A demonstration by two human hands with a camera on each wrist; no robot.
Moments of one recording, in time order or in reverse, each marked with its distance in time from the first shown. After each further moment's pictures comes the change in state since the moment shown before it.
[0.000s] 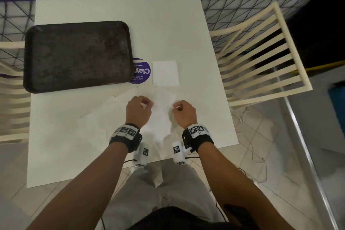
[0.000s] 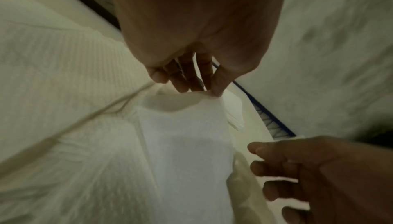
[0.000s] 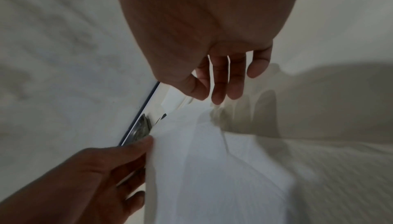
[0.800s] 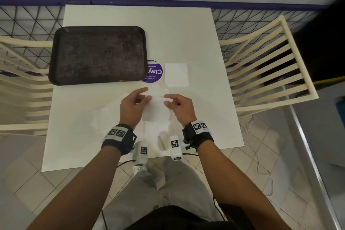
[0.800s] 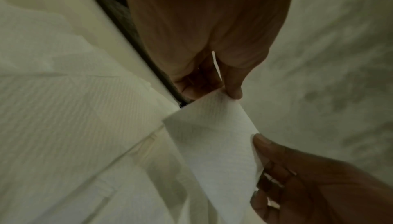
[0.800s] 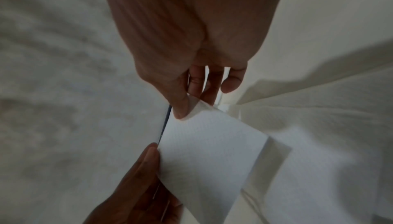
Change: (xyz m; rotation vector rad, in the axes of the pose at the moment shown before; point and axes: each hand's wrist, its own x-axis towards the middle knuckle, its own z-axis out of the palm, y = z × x) left_hand -0.037 -0.018 -0.060 -0.491 0.100 0.086; right_hand -0.034 -0.046 0.021 0.415 -0.082 -0.276
